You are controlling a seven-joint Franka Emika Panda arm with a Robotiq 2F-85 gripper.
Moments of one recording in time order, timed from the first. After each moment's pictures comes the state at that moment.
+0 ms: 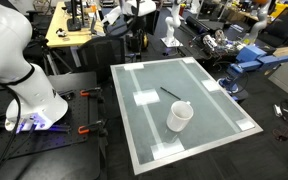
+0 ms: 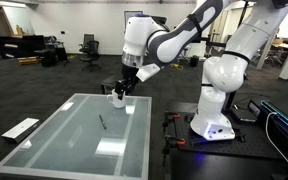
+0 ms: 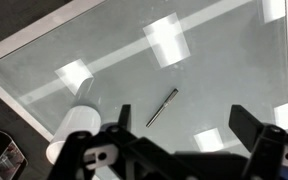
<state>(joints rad) -0.06 -0.42 0.24 -2.71 -0.02 2.52 0.61</state>
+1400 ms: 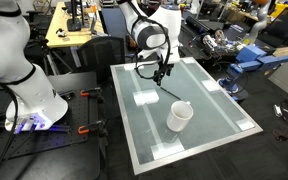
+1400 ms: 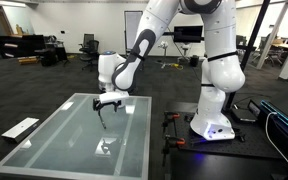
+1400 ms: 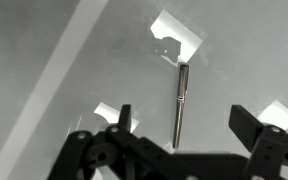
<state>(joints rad) 0.02 0.28 0.01 -2.35 -0.07 2.78 1.03</state>
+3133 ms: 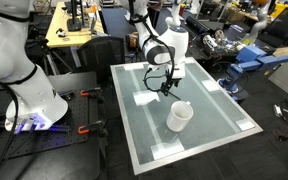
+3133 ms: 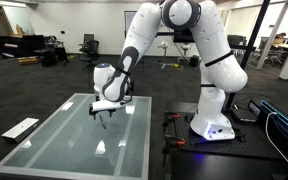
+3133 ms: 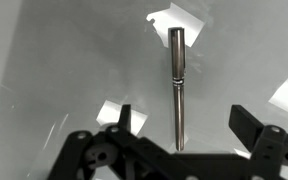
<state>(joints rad) 0.14 0.52 -0.14 -2.18 0.06 2.86 1.03</state>
